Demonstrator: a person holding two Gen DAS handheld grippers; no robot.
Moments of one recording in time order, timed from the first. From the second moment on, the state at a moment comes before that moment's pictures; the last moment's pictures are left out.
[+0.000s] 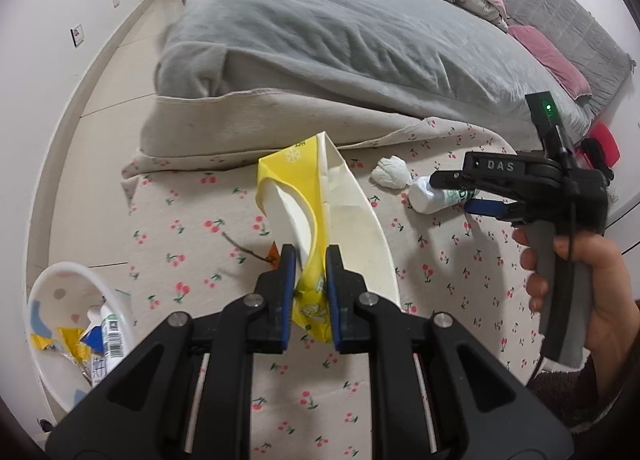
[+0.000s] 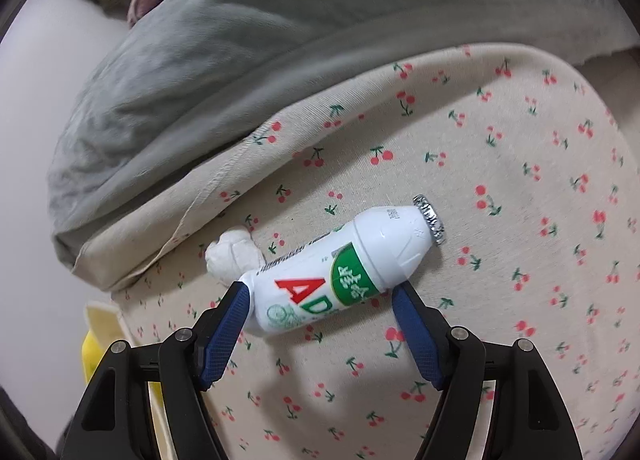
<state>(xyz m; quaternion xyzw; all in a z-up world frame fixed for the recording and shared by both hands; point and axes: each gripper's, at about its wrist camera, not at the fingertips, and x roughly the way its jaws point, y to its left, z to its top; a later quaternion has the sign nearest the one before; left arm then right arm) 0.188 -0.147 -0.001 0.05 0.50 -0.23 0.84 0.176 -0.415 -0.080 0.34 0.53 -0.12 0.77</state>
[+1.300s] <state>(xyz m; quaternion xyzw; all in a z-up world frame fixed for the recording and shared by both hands) 0.158 -0.047 0.030 -0.05 0.45 -0.20 0.87 0.133 -0.371 -0.010 0.28 0.47 0.02 0.84</state>
